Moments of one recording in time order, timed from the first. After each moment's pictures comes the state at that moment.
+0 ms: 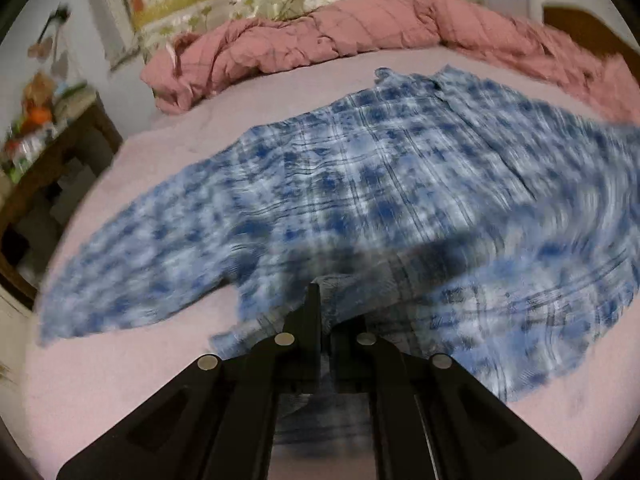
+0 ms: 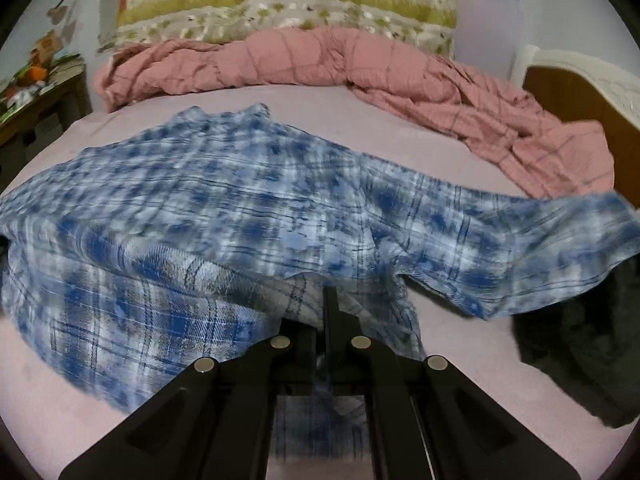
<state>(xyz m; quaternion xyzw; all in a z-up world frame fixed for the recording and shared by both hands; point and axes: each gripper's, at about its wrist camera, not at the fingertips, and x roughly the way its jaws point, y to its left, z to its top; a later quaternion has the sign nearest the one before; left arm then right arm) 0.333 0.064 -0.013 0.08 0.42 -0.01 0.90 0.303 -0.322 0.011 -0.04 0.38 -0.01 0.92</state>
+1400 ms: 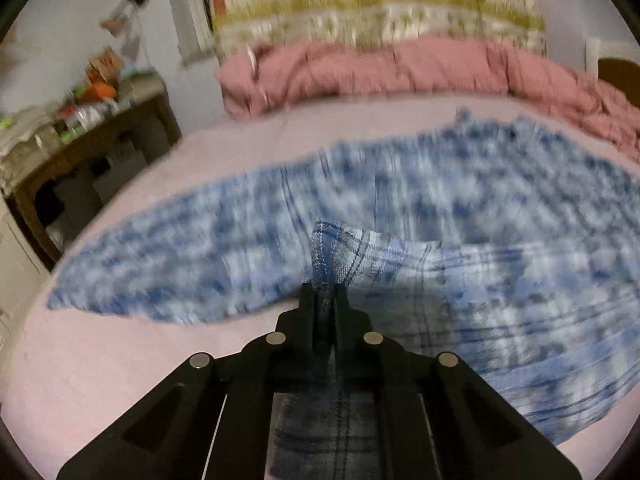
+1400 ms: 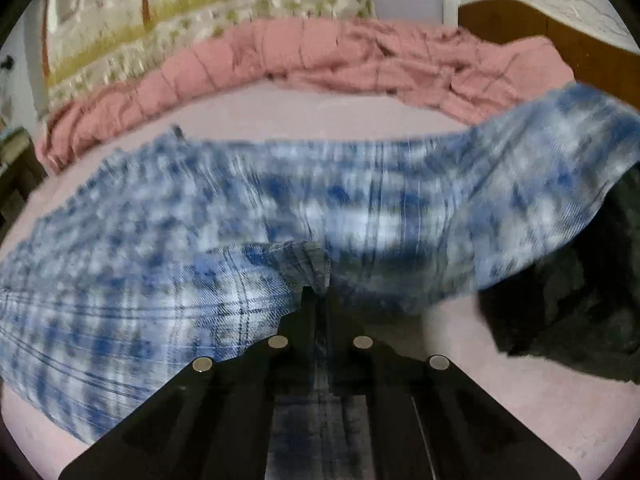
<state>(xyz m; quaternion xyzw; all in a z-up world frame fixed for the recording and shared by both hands) 0.337 0.113 -0.029 0.05 0.37 0.09 0.92 0.328 -0.405 -0.018 0.07 0.40 -0.08 0.91</state>
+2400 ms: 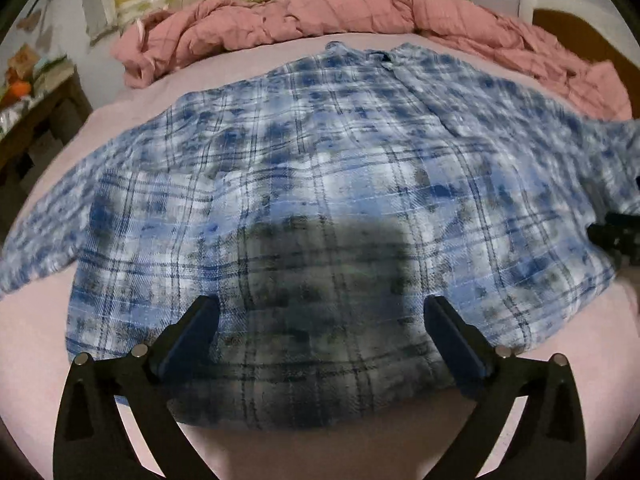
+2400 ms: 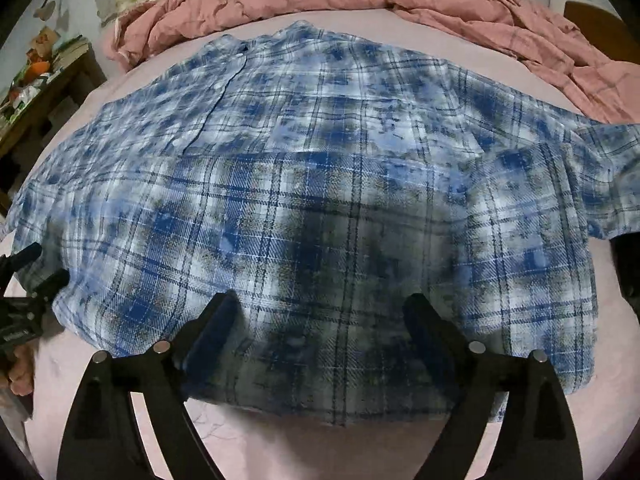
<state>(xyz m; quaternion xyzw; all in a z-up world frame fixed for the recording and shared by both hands) 0.310 0.000 -0.053 0.05 0.44 -0.04 0.89 0.316 -0.267 -0.043 0.01 0.49 0.05 0.87</state>
